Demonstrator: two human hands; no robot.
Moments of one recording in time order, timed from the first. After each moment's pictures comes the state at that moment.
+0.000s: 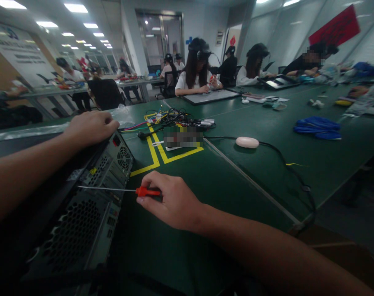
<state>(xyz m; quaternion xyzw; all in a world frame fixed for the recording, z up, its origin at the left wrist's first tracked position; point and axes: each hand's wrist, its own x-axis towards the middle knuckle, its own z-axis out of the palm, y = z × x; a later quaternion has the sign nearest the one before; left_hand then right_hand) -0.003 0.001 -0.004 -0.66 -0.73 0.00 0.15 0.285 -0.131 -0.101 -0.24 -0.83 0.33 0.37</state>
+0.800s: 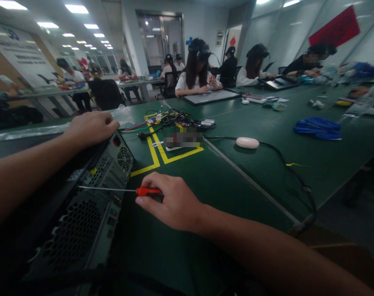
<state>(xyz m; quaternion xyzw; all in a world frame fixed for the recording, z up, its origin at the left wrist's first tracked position) -0.001 0.000 -0.003 -0.66 -0.73 0.00 0.16 0.285 -0.134 -0.097 -0.25 -0.83 0.33 0.36</state>
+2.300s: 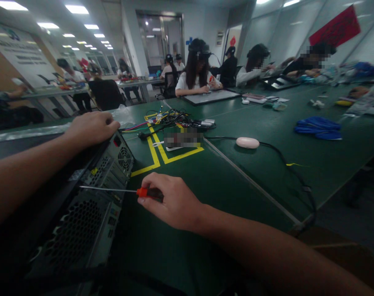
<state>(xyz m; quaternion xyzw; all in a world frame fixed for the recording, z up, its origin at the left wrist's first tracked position) 0.003 -0.003 -0.001 -0.66 -0.73 0.01 0.16 0.285 -0.131 -0.101 -0.24 -0.83 0.35 0.36</state>
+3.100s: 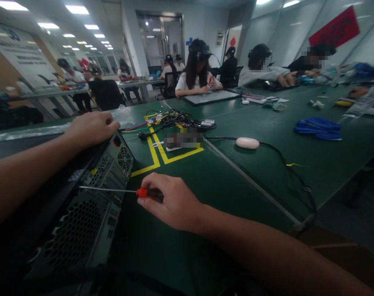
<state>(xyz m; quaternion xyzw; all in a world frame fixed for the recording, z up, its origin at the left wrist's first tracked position) 0.000 -0.001 -0.001 -0.67 -0.73 0.01 0.15 0.285 -0.131 -0.100 -0.23 -0.83 0.35 0.37</state>
